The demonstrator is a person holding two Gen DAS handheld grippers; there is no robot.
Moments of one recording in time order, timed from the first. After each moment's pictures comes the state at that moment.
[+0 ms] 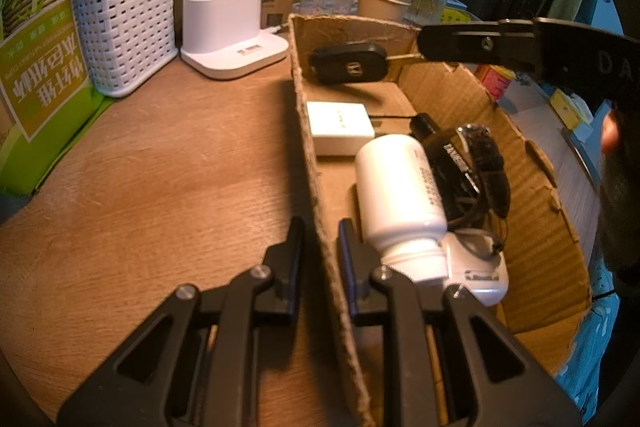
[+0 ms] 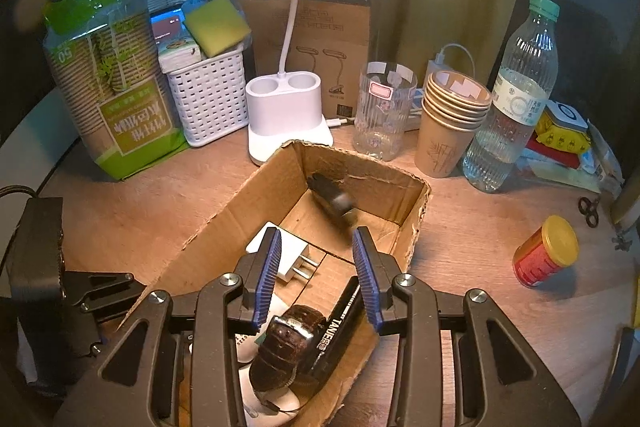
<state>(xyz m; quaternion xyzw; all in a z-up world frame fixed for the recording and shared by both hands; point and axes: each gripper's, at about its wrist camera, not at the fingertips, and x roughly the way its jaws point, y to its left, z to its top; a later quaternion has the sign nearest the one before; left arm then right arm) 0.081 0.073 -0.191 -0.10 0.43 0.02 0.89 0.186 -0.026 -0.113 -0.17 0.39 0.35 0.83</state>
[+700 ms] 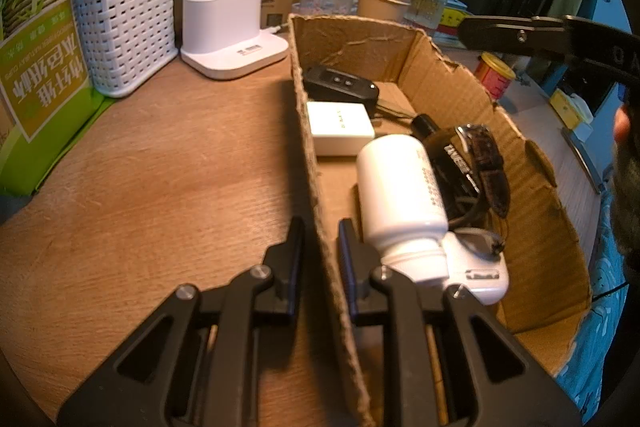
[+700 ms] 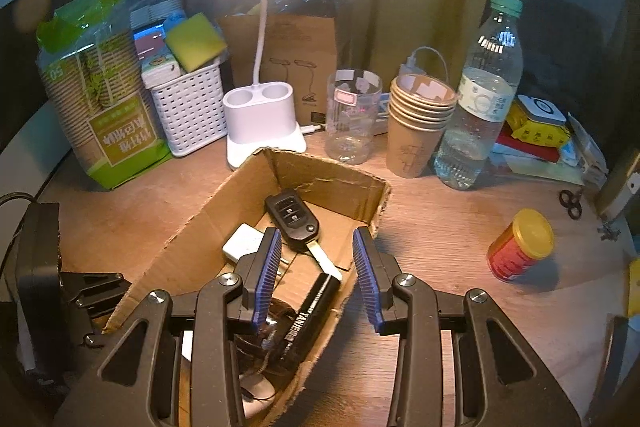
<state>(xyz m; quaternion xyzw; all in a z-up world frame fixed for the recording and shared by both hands) 0.081 0.073 -0.190 -0.10 0.43 0.02 0.89 0.193 -0.053 -0.101 -0.15 0.38 0.33 0.85</state>
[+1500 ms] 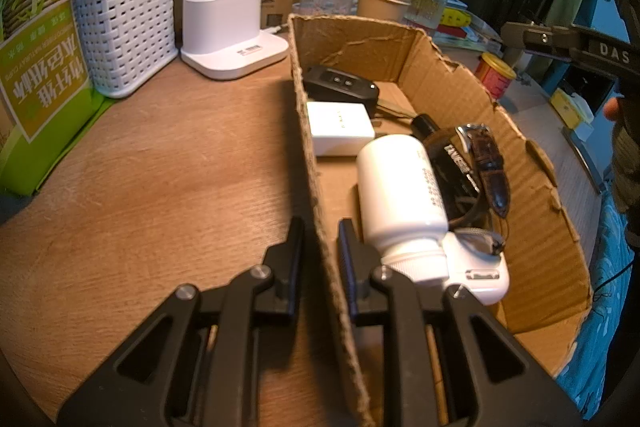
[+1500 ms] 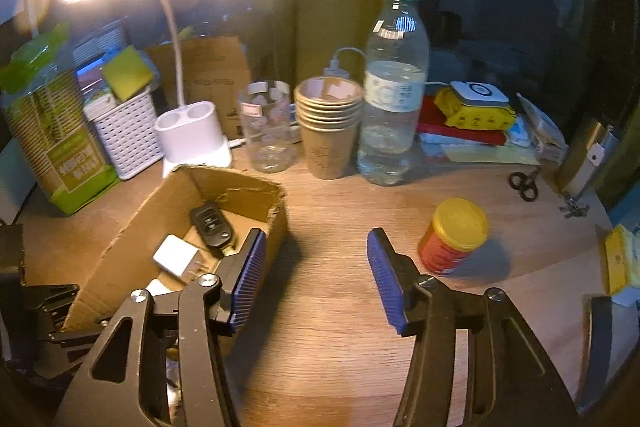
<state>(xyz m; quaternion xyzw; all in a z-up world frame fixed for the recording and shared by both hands) 0.081 0.073 -0.191 -0.10 0.44 0.02 0.89 0.228 -0.110 -0.096 -0.12 0.38 0.26 0.88</state>
